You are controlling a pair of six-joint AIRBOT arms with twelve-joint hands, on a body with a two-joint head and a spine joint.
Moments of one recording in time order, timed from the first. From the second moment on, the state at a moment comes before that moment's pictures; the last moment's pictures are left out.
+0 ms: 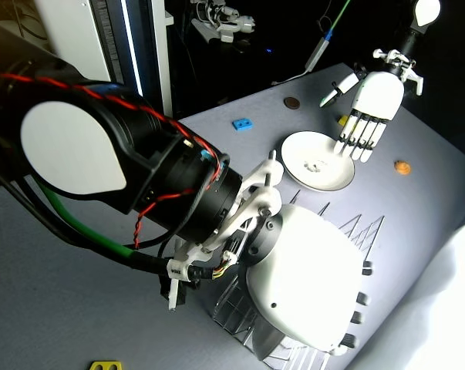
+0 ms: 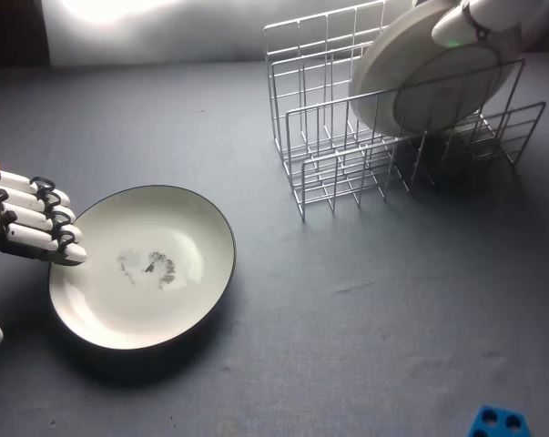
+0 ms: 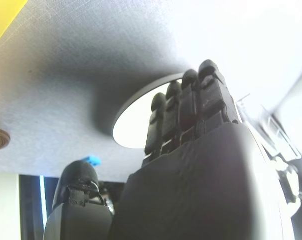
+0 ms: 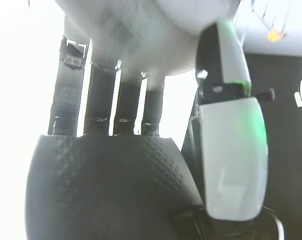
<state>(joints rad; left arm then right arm) 0.59 -0.88 1.52 1.68 -0.84 -0.32 -0.03 -1.15 1.41 -0.47 -0.11 -0.38</state>
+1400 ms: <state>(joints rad) 0.60 -0.88 1.51 1.69 -0.84 -0.35 0.04 -1.10 1.20 -0.48 0.21 -0.85</state>
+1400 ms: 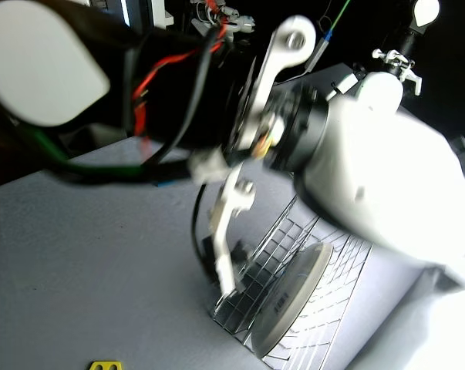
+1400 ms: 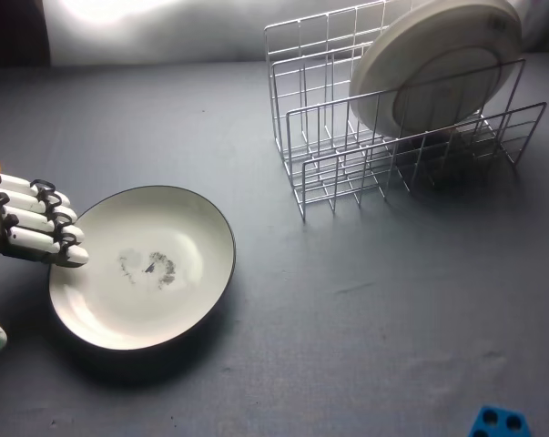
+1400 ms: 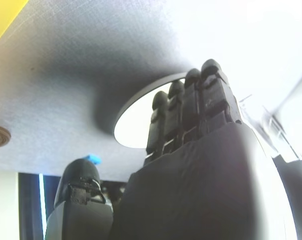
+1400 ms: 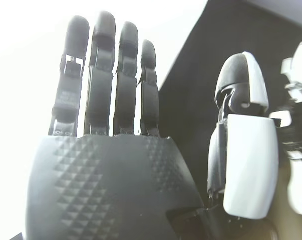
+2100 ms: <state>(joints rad) 0.70 -0.88 1.48 1.69 -0.85 -0.39 -0.13 -1.14 0.96 -0.48 0.25 -1.12</state>
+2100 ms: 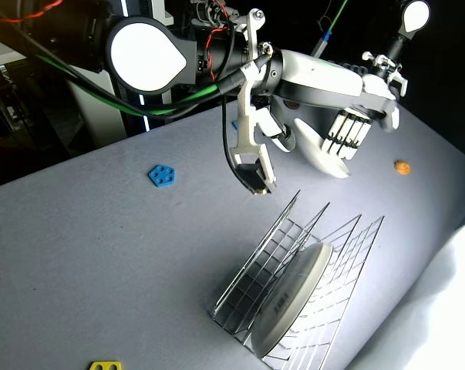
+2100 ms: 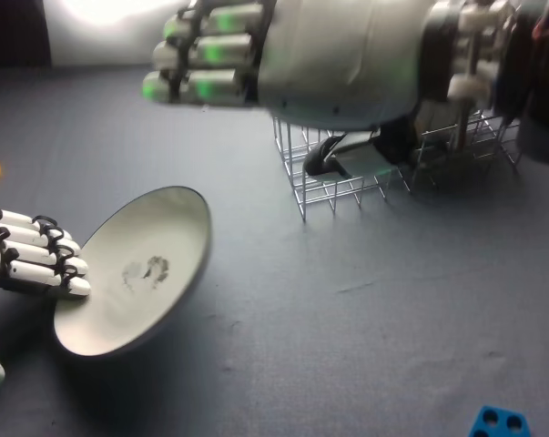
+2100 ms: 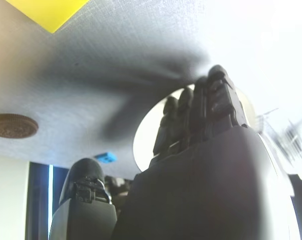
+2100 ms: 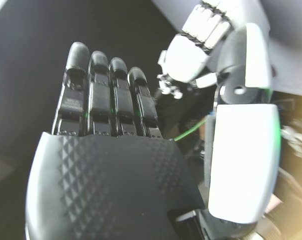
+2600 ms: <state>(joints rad) 0.70 -0.89 1.48 1.69 -0.85 -0.39 -0.22 -1.25 0.98 -0.32 0.21 -1.20</state>
